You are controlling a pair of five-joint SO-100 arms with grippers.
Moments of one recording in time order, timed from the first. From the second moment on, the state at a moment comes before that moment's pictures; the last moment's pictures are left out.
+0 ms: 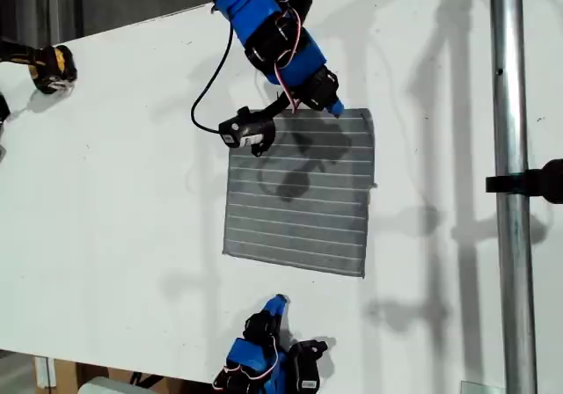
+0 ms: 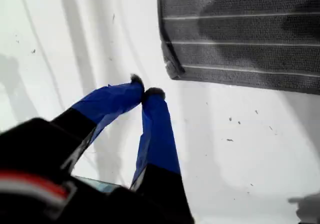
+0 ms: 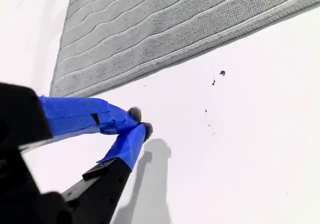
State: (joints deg) arm 0 -2.4 198.8 178.5 75.1 -97.0; arm 1 -31.0 97.6 84.7 83.8 71.2
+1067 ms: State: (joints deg) arm 0 -1.2 198.8 178.5 75.1 -97.7; arm 1 -30.3 70.2 78.0 89.2 74.4
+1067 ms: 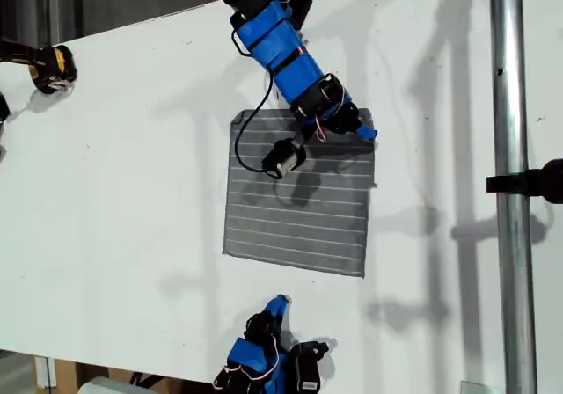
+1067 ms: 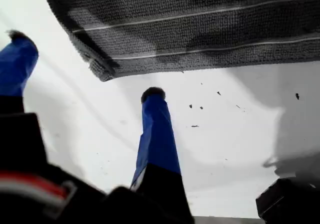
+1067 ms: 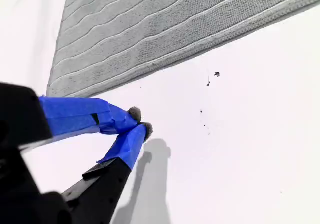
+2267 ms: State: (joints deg) arm 0 0.7 198.8 178.5 75.1 -100.5; arm 1 -32.1 56.9 72.9 81.6 76.1
